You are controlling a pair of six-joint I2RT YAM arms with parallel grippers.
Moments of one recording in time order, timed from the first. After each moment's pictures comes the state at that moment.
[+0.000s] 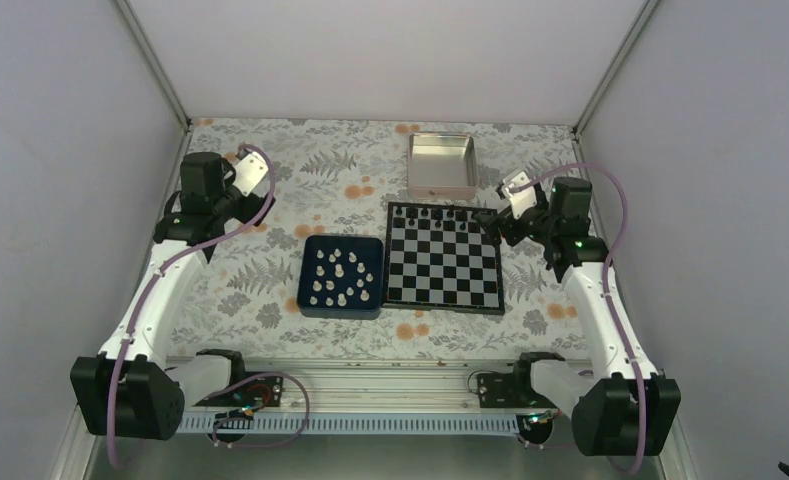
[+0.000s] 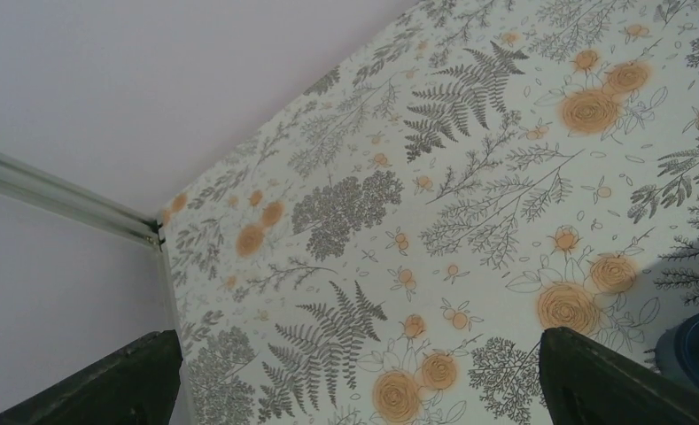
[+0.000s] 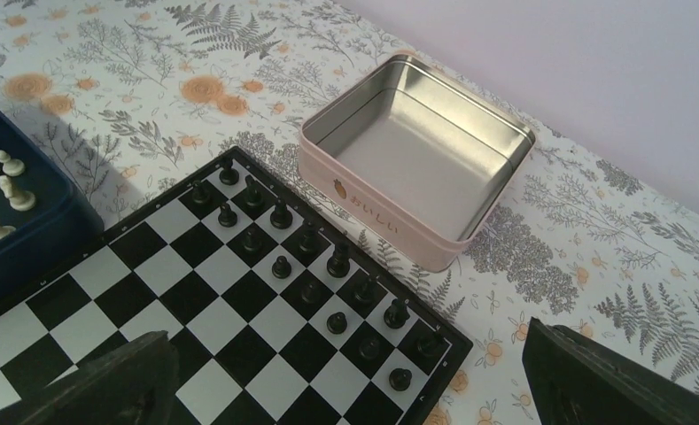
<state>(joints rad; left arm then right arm) -0.06 1.12 0.98 -0.43 0.05 0.56 0.01 1.05 0.87 -0.42 -0.46 -0.50</state>
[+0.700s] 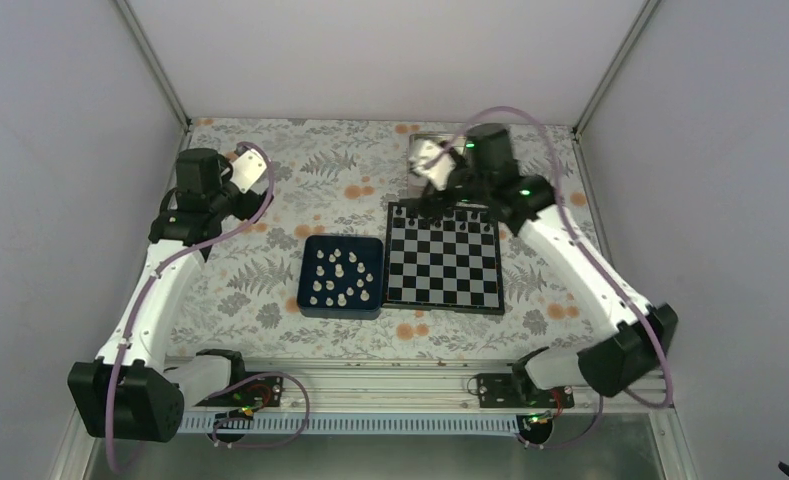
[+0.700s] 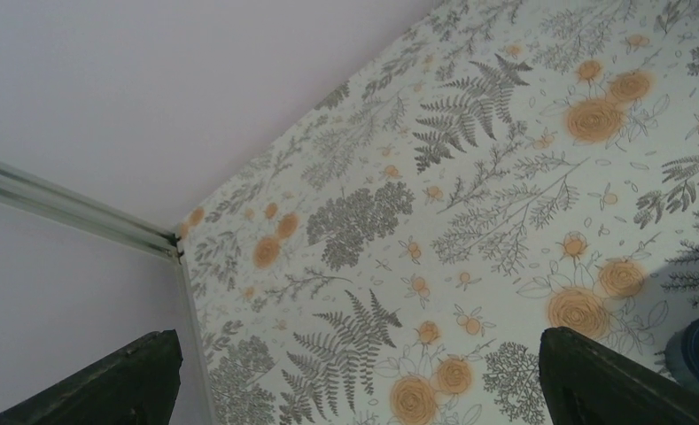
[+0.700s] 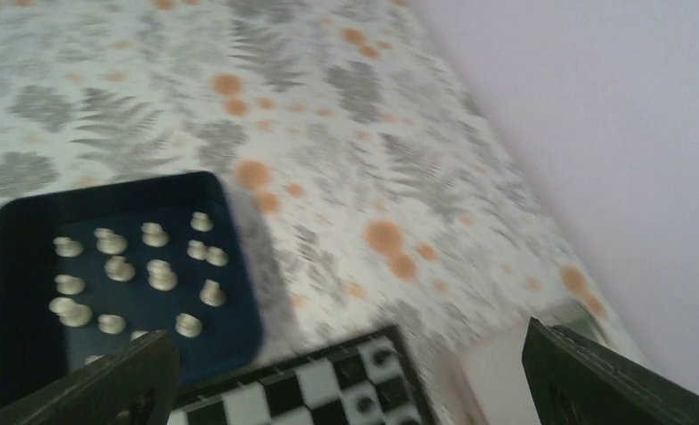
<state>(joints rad) -0.06 1.11 1.02 -0.46 0.05 0.60 0.46 1.34 1.37 -0.63 -0.38 -0.58</state>
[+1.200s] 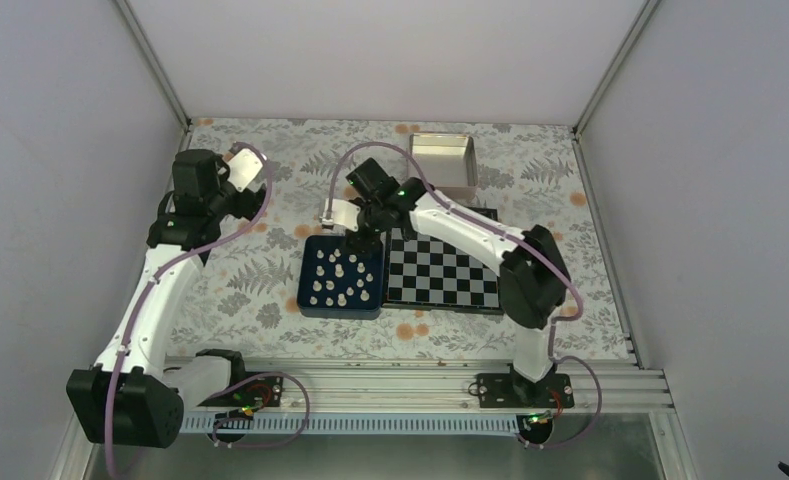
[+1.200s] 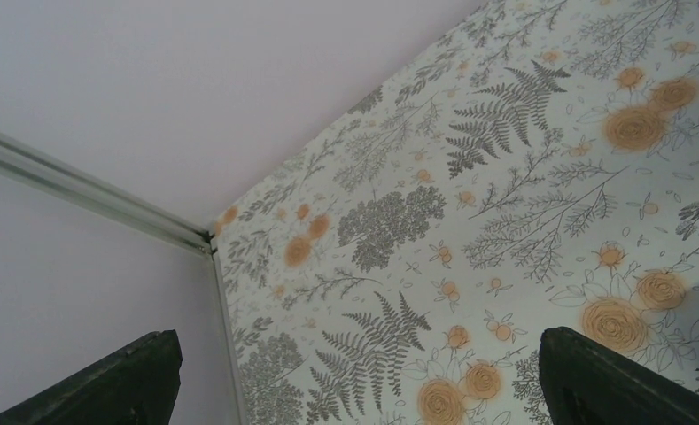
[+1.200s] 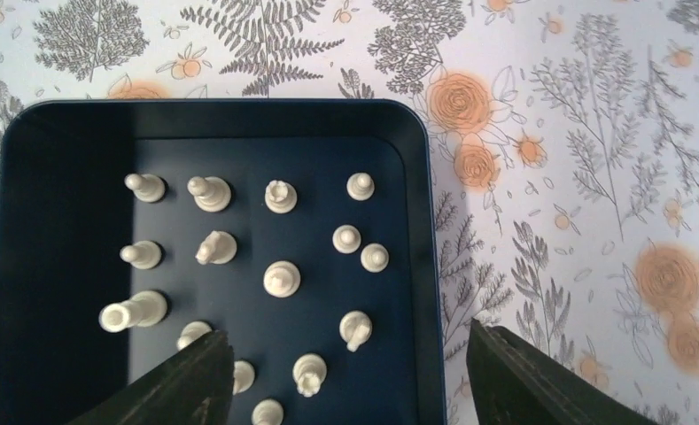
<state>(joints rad) -0.06 1.10 1.02 -0.43 0.00 0.60 0.83 1.87 1.58 -0.70 -0.28 -0.63</state>
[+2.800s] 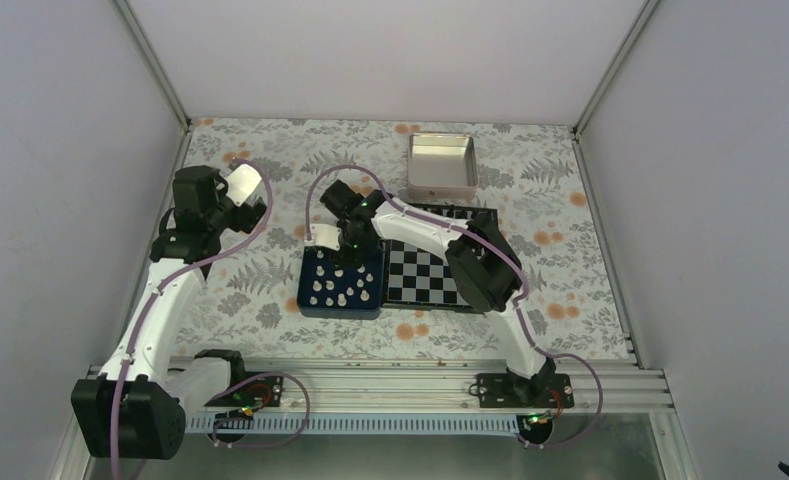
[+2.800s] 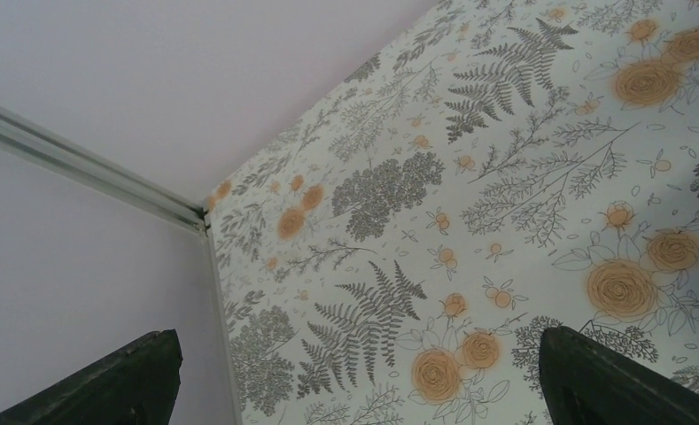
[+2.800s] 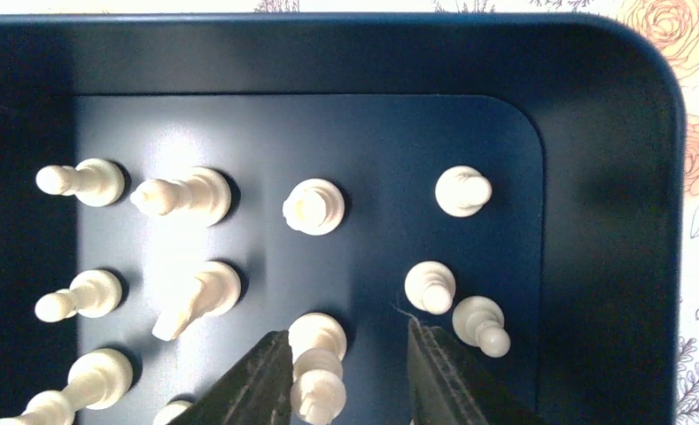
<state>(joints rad) -0.03 1.03 0.87 -0.35 0.00 0.62 0.89 2.20 1.75 -0.78 -0.28 -0.62</state>
